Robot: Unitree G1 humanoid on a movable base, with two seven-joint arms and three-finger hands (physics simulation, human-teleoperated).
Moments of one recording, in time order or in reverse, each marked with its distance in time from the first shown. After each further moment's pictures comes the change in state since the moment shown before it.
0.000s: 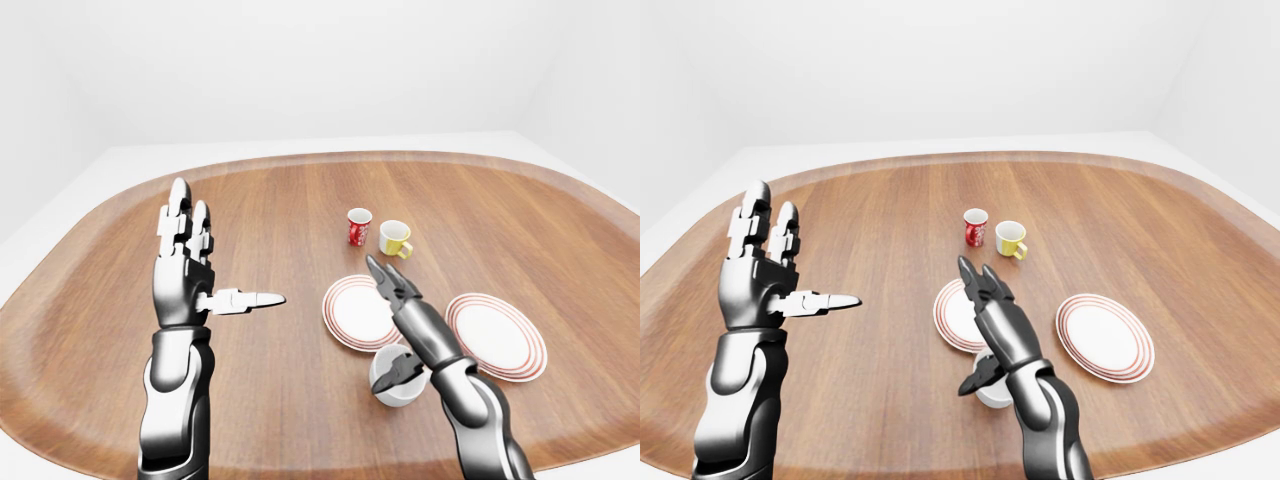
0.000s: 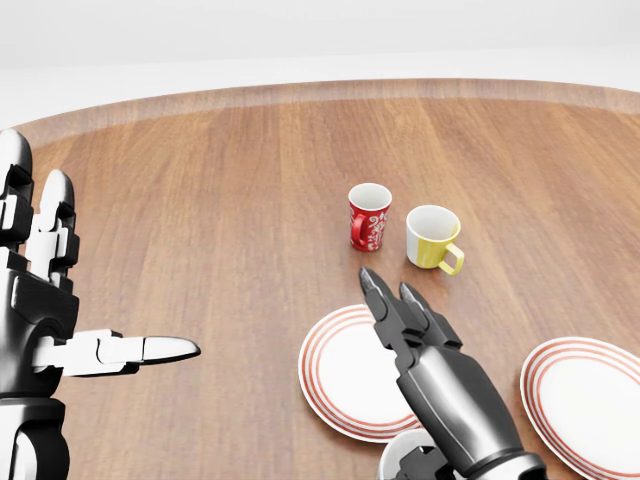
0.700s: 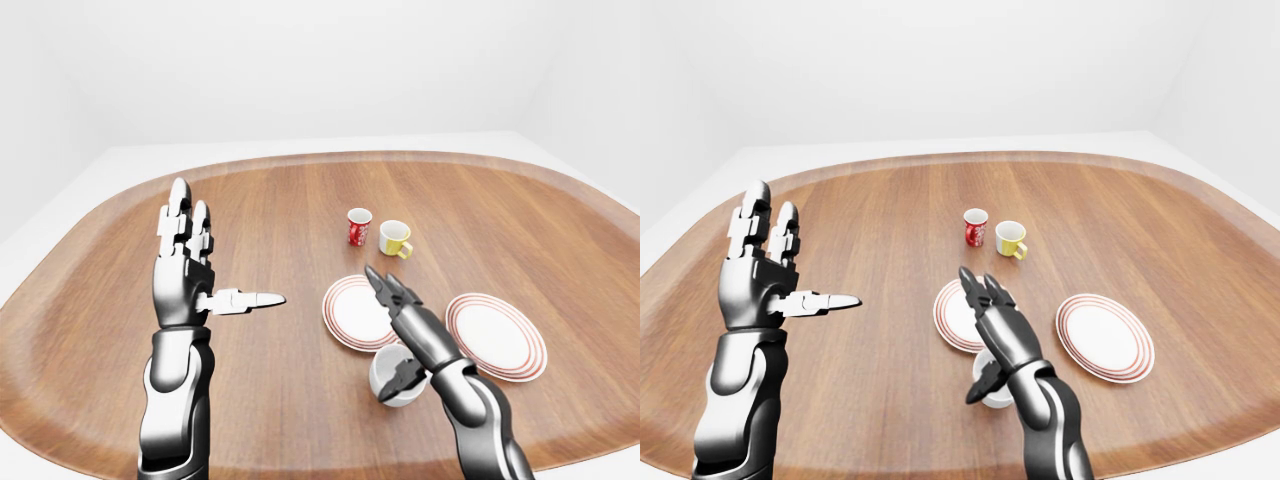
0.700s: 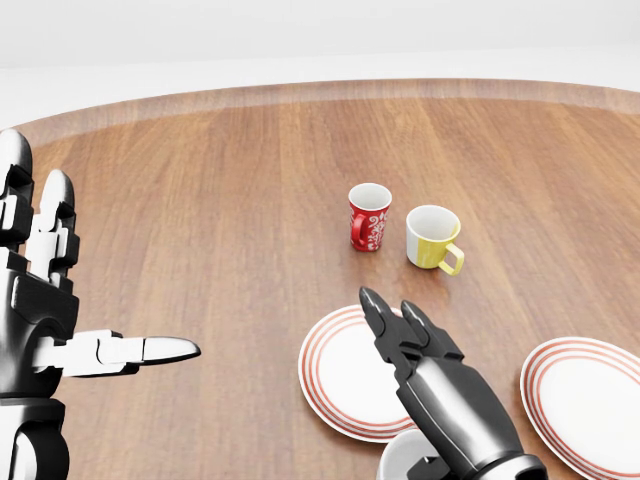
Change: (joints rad) left arm 0.002 0.000 0.000 -0.002 0.001 0.000 -0.001; right arm 0.008 0.001 -0.018 0.027 -0.071 0.000 0.077
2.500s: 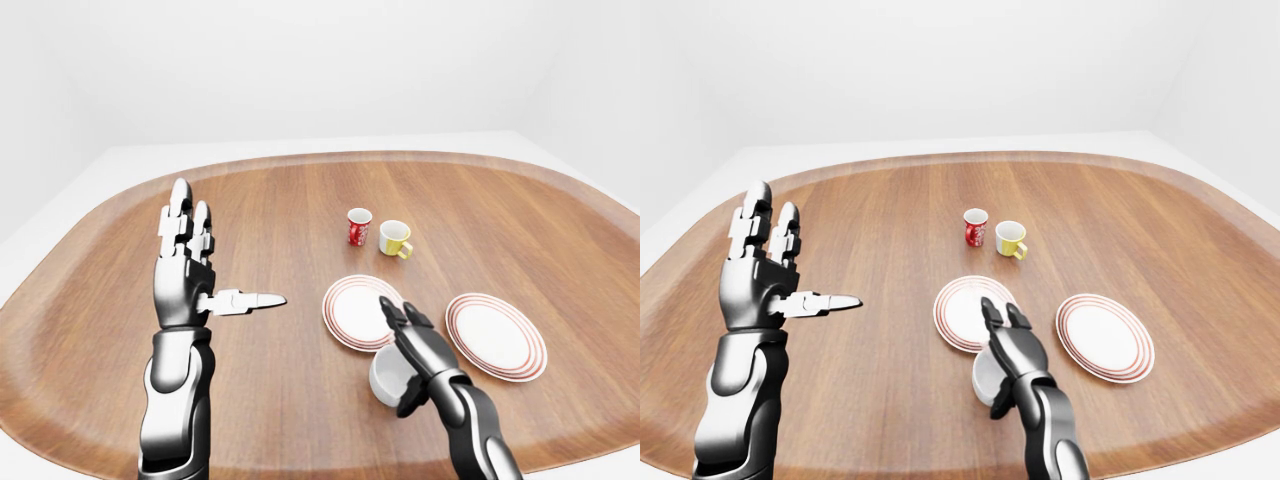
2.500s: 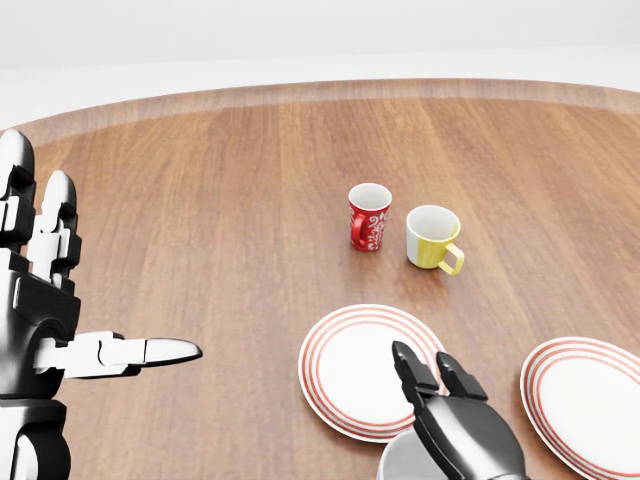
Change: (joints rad) left arm 0.004 -0.002 -0.004 -0.003 0.002 0.000 -0.002; right arm 0.009 -0.023 -0.026 0.266 -0.221 0.000 -0.092
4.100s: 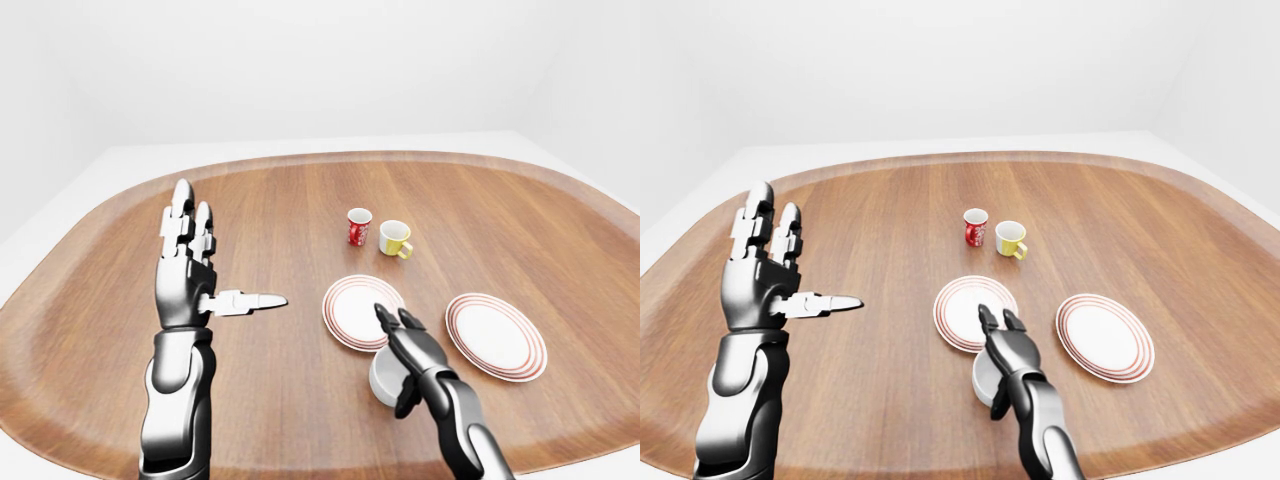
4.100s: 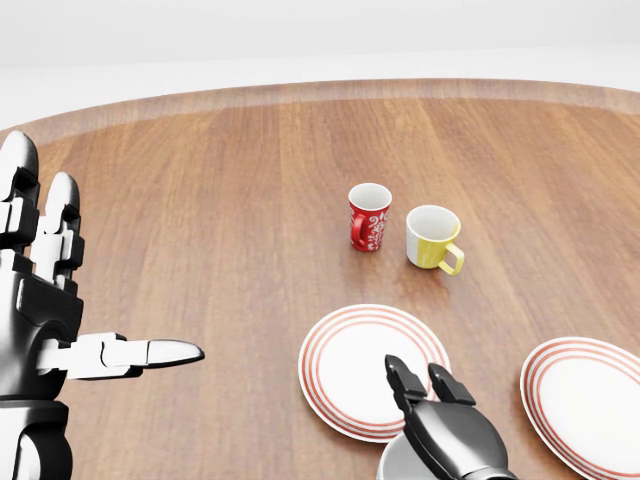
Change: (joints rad) left arm 0.003 -0.002 -0.005 0.001 0.003 0.000 -0.002; right arm -0.071 -0.002 0.015 0.169 -0.049 0.000 -0.026
